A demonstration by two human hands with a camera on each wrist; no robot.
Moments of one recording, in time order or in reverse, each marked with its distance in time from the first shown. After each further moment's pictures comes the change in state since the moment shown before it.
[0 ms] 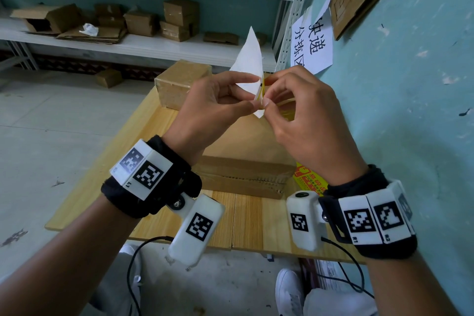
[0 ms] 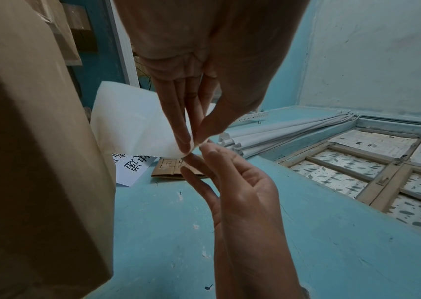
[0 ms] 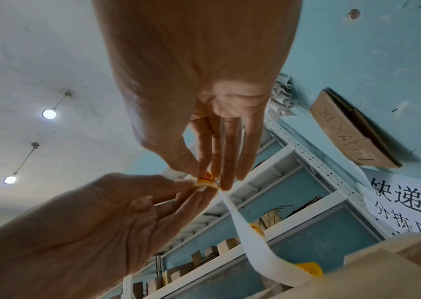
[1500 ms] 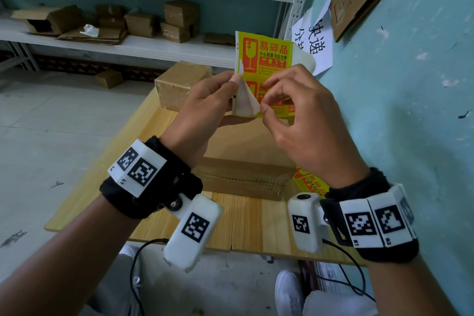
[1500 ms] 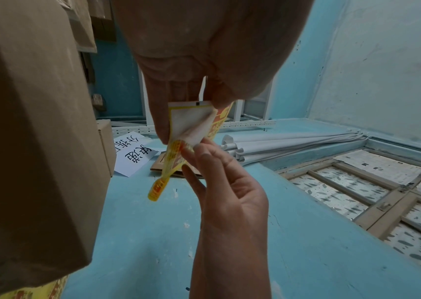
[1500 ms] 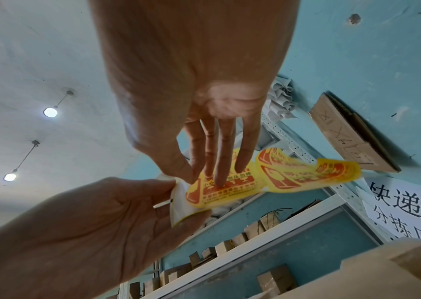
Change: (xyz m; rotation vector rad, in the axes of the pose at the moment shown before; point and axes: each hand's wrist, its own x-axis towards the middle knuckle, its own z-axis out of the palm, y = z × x) left_hand 0.002 0.000 0.001 -0.182 -0.017 -0.118; right_hand -0.001 0.002 0.000 -0.026 -0.032 -0.039
